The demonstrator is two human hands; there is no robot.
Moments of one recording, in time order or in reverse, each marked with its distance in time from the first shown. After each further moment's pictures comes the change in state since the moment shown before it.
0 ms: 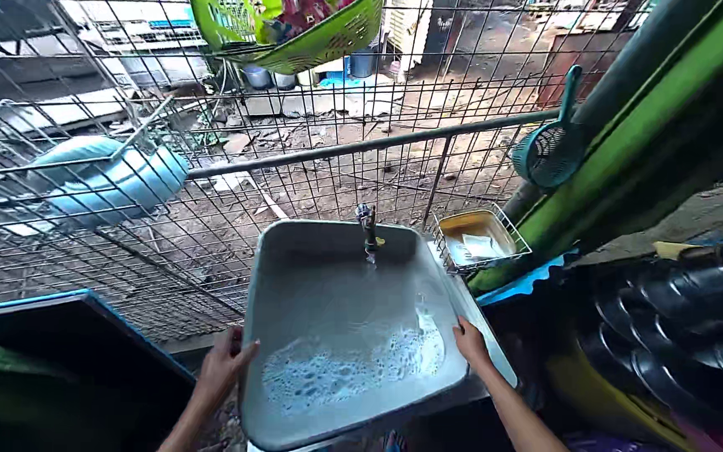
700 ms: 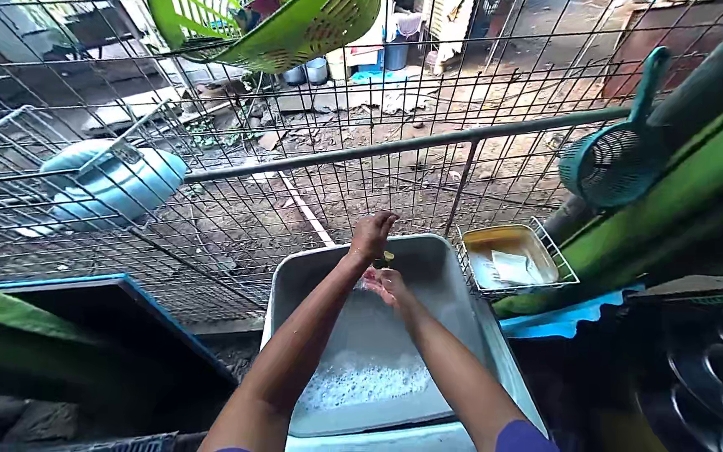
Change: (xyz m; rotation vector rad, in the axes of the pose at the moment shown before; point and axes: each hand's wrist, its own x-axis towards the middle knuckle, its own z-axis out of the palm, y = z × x) left_hand 0.160 0.204 0.205 0.207 -0.253 0.562; right_hand 0.075 -0.213 0.090 0.907 -0.457 0.105
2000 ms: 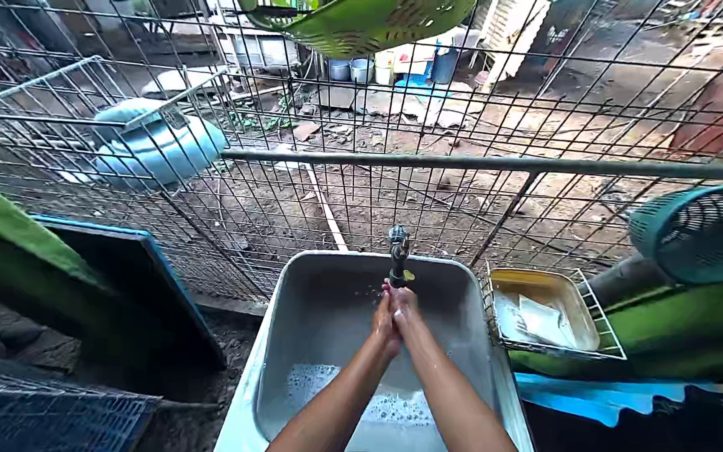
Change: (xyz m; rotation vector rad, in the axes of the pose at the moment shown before) left_hand -0.077 -0.062 0.133 -1.419 0.489 -0.860; right_hand 0.007 0.002 -0.002 0.022 0.101 -0.072
